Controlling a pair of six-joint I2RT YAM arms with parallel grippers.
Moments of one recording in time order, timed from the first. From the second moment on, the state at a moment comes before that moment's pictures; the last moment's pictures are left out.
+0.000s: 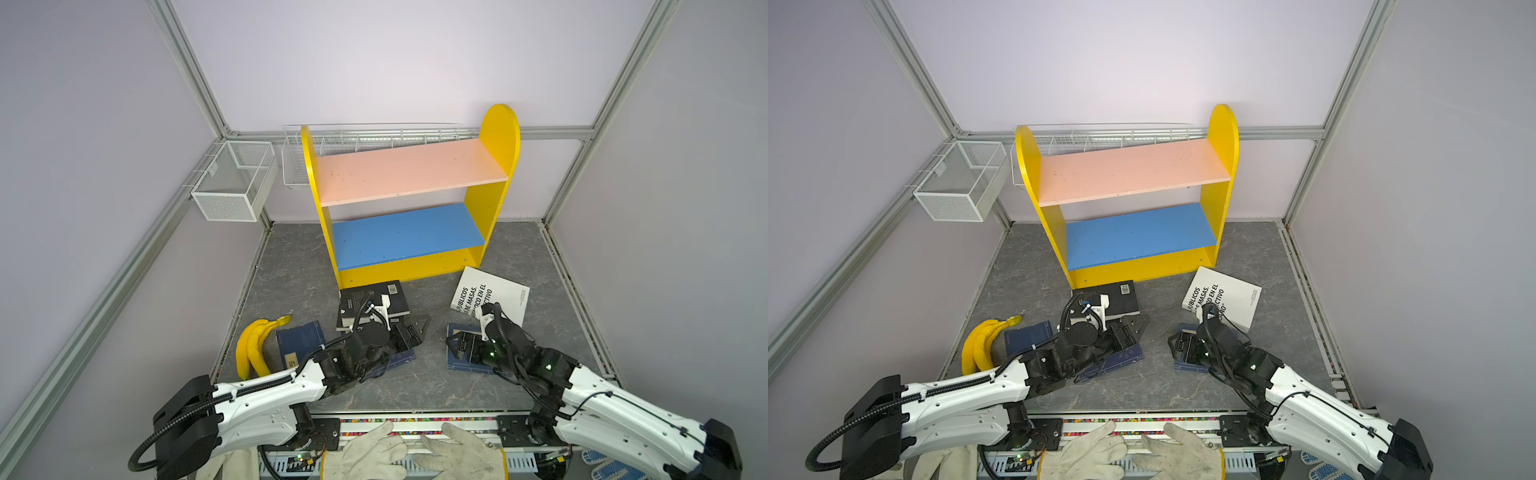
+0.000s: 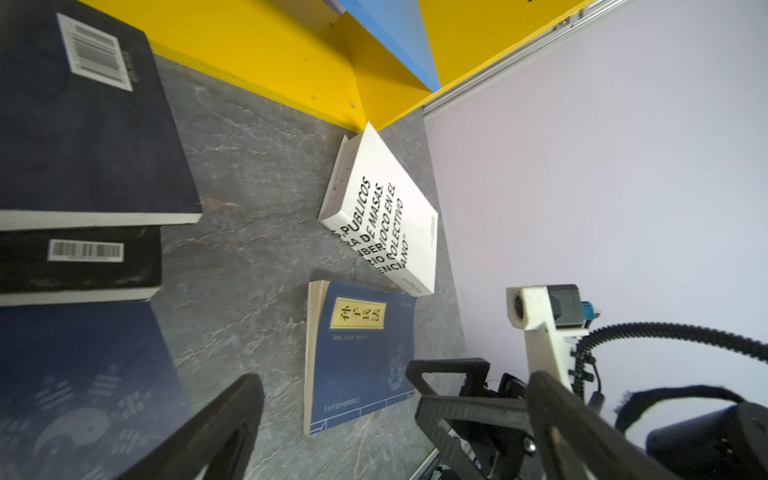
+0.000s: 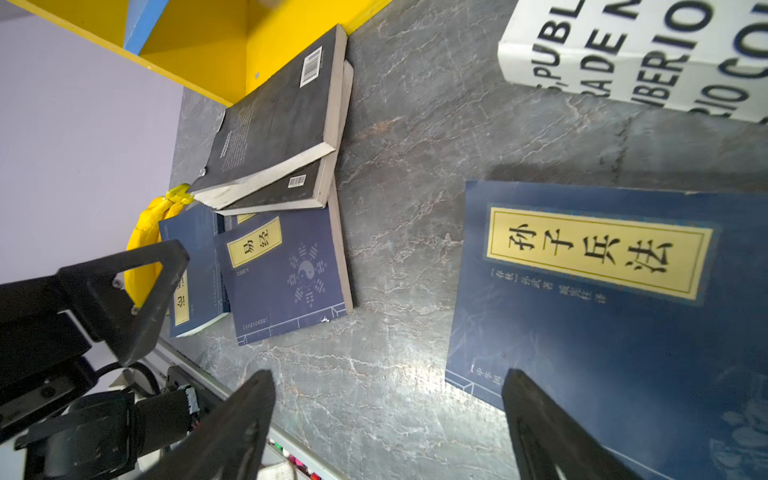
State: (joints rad) left arm -1.10 1.09 0.53 0.26 -0.19 -1.13; right arm 0.85 0.80 0.51 -0.44 0.05 0.92
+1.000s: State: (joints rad) left arm -0.86 2.02 1.40 -0.11 0.40 -0.59; right arm -0.01 1.25 0.75 -0.49 -0.16 0.52
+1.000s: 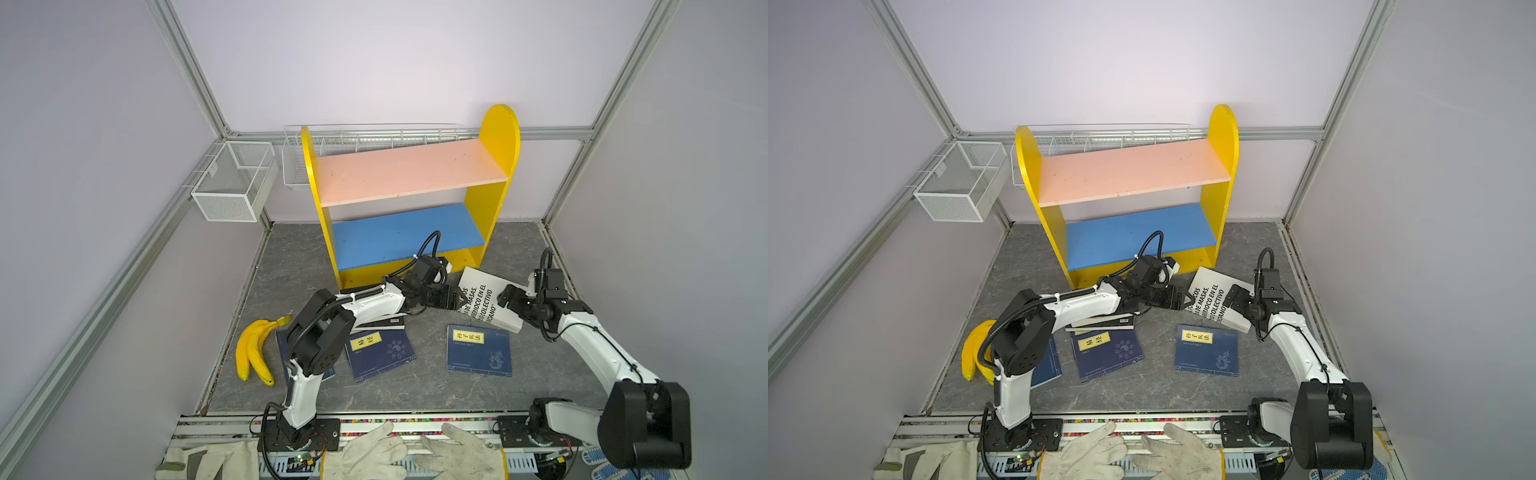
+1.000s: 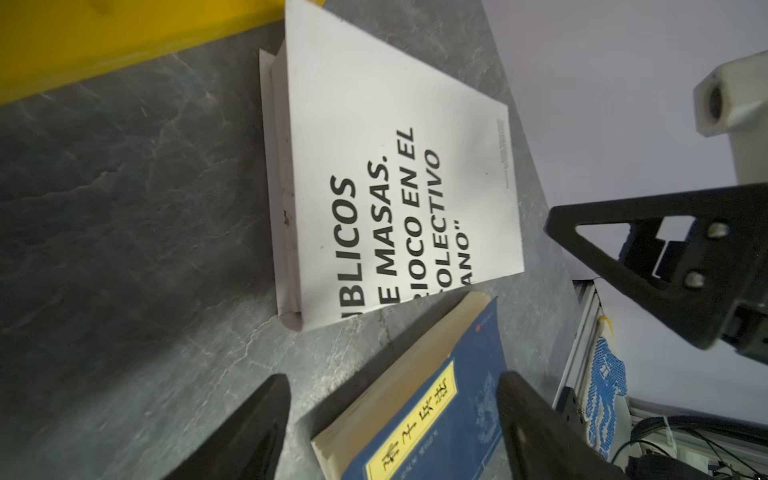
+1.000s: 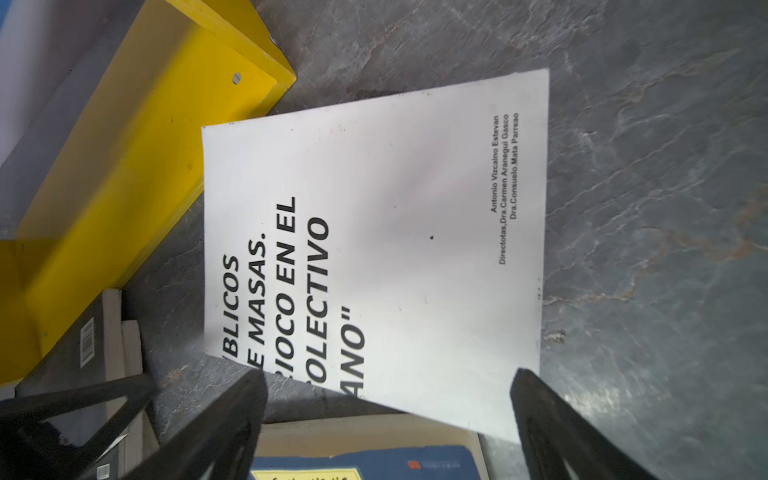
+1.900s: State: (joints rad) left arm -0.85 2.20 1.56 0.00 0.43 -0.64; right arm -0.07 1.26 0.70 -0.51 -0.11 0.46
